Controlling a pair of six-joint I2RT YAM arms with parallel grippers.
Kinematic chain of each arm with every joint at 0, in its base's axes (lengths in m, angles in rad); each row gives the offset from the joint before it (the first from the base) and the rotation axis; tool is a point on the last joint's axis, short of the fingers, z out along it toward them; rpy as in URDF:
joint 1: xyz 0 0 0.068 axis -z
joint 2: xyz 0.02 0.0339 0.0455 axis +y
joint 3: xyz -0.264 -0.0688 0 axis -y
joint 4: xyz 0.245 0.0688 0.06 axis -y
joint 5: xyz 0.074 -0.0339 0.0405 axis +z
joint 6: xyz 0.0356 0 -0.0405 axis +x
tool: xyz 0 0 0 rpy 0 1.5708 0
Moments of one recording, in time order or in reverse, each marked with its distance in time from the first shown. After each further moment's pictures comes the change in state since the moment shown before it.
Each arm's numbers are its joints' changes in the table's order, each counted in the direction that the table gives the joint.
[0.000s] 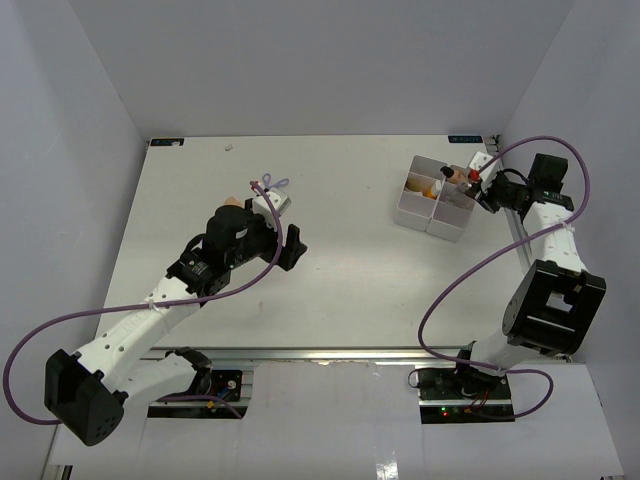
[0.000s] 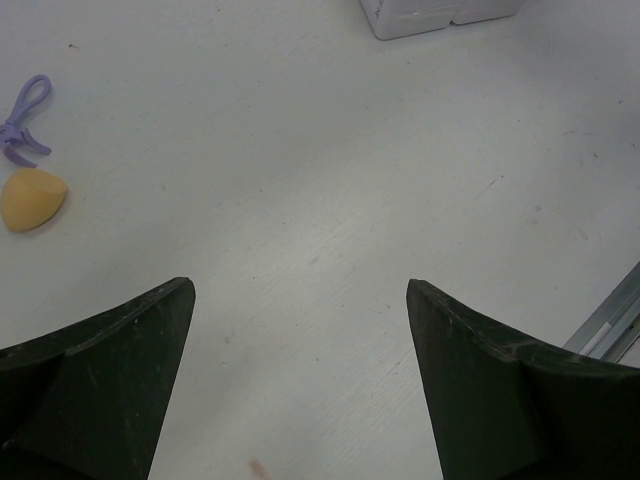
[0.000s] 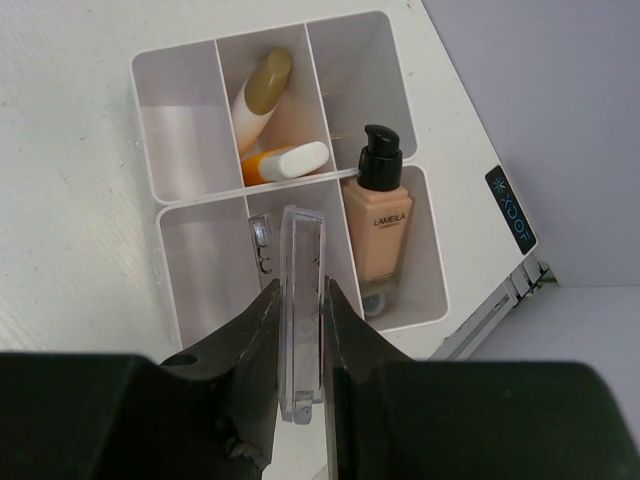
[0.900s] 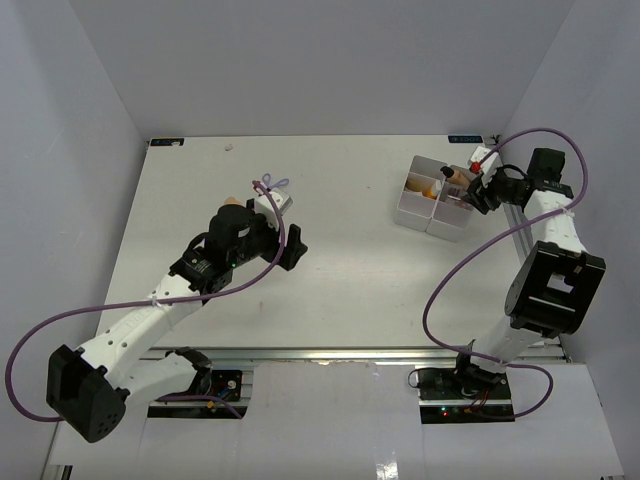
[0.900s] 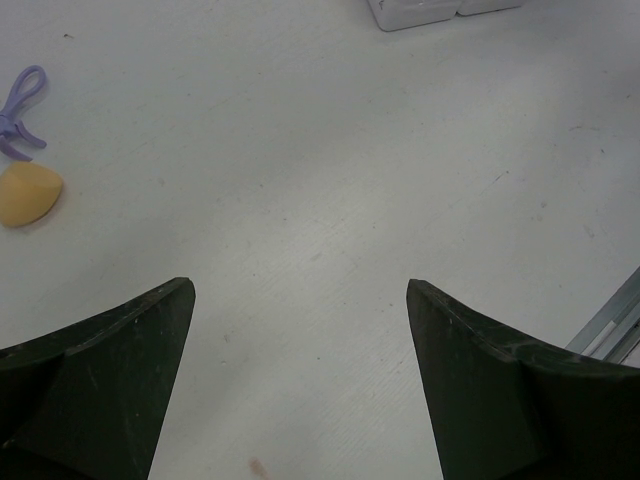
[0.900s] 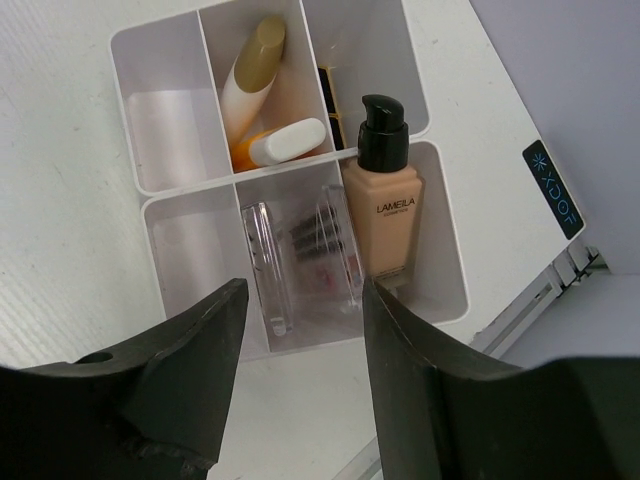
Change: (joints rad) left arm -0.006 0.022 0.000 0.003 0.000 0.000; right arm 0.006 0.122 0.104 -0.089 -0.007 0.003
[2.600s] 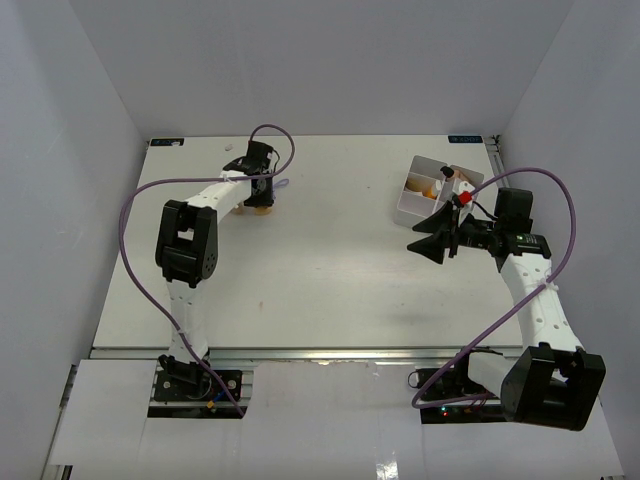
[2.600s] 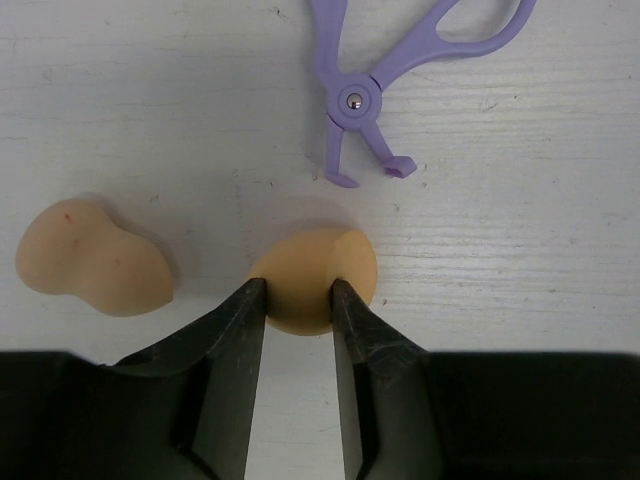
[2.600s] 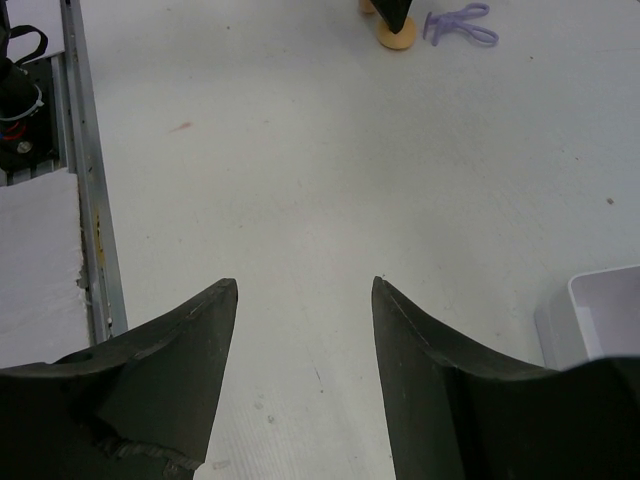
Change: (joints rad) left arm -0.308 1.091 0.831 -0.335 0.357 -0.162; right arm -0.224 -0.535 -0.420 0.009 0.406 0.556
